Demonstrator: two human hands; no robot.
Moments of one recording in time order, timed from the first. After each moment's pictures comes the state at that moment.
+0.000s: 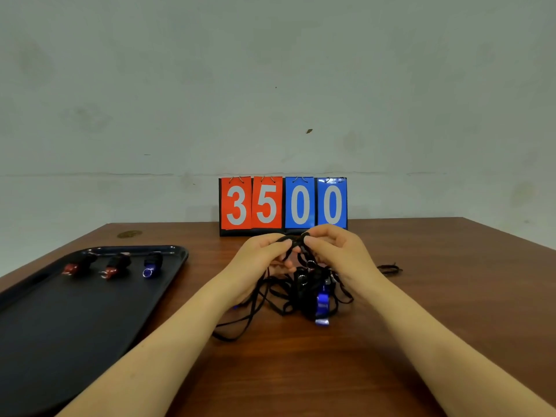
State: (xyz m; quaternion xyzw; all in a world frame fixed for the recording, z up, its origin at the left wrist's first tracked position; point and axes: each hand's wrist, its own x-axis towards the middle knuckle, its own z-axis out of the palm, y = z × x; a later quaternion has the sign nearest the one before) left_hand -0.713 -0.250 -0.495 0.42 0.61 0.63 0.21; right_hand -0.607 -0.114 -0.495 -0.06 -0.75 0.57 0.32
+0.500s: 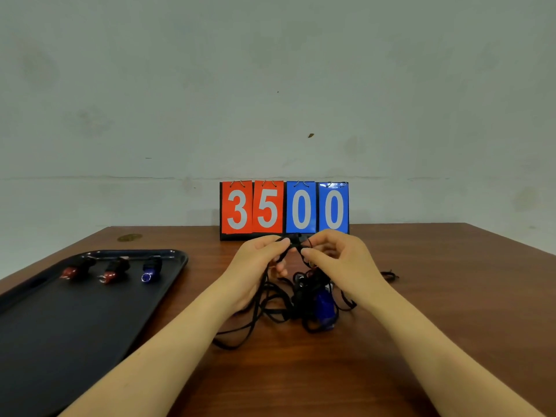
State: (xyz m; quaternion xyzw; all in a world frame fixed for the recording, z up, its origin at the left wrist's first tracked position) left_hand -0.709 -0.249 -0.493 0.38 0.60 0.68 0.20; right_hand -0.605 -0.115 -0.493 -0.06 -0.83 0.41 0.37
